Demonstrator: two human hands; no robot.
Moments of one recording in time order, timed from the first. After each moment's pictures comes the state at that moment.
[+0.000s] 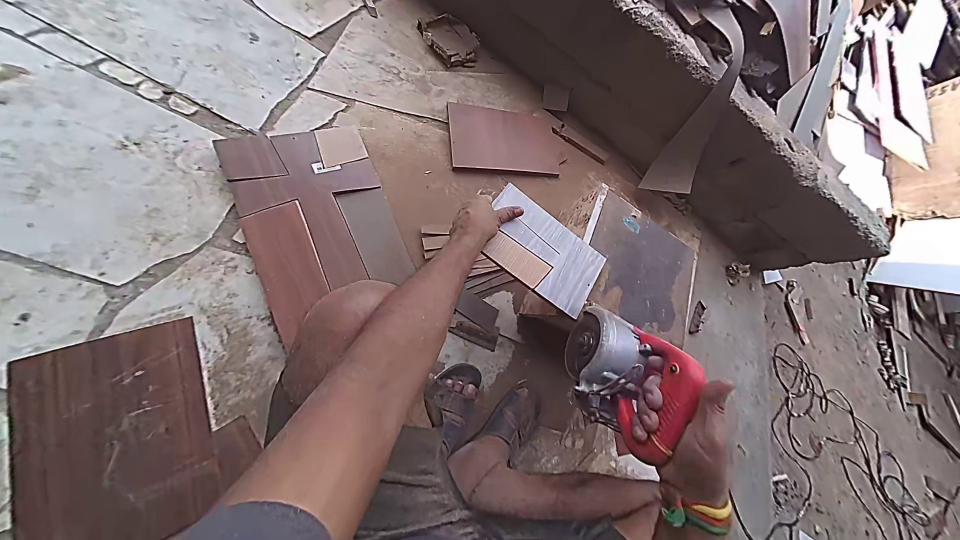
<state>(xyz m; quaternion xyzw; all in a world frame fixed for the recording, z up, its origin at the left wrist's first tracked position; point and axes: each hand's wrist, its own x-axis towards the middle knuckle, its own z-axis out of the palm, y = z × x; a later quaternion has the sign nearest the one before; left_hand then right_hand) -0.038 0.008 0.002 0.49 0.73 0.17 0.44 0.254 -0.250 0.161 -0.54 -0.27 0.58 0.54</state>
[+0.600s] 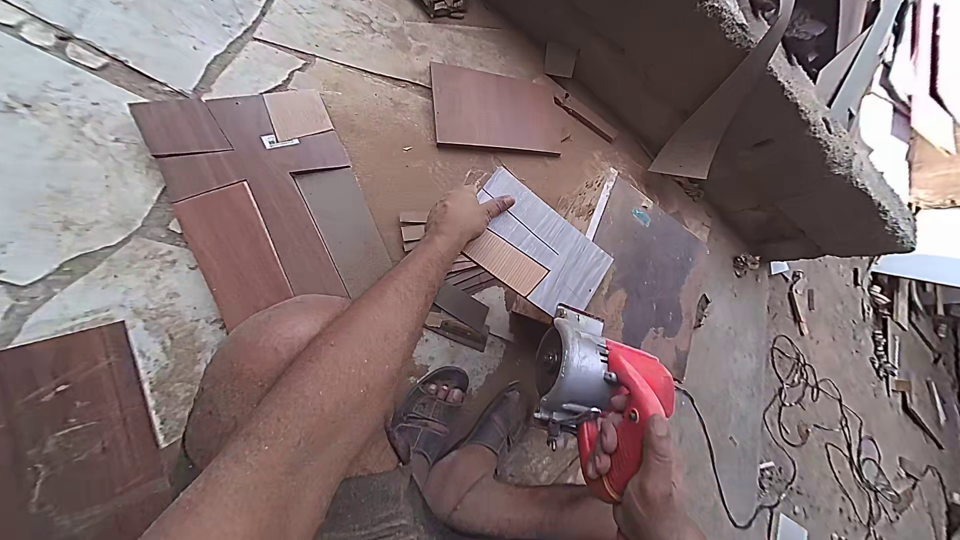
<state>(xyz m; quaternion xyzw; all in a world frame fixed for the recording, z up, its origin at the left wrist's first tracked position) -0.039 0.011 0.011 0.49 0.74 0.09 0.46 0.232 -0.264 0.114 -0.61 -0.31 0.54 0.49</state>
